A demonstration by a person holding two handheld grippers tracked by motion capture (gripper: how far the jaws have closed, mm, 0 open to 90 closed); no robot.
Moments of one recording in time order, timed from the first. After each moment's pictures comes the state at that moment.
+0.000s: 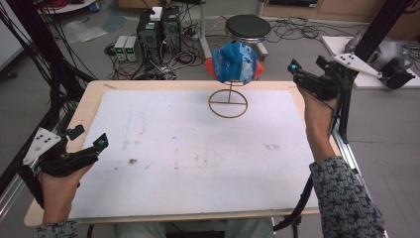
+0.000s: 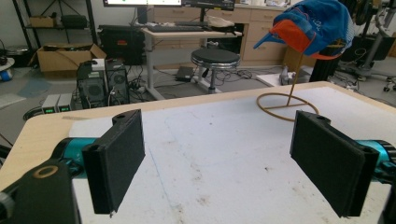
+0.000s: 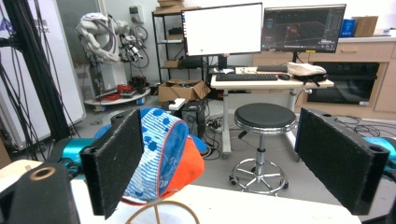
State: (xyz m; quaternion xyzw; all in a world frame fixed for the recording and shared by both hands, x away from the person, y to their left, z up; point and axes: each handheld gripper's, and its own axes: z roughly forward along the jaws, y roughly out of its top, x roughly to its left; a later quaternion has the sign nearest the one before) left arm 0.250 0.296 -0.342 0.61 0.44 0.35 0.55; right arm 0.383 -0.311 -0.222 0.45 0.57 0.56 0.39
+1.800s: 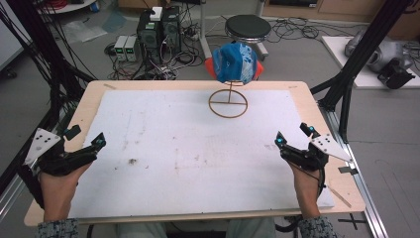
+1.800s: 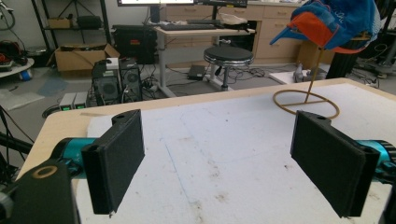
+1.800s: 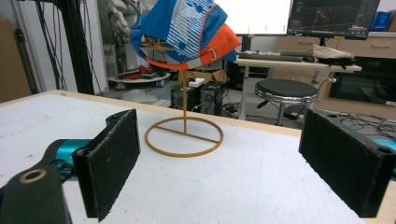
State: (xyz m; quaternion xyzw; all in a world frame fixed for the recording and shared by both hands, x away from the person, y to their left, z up) left arm 0.255 0.303 -0.350 0.61 0.46 0.37 0.54; right arm 0.295 -0.315 -0.382 0.41 0.61 0.57 0.38
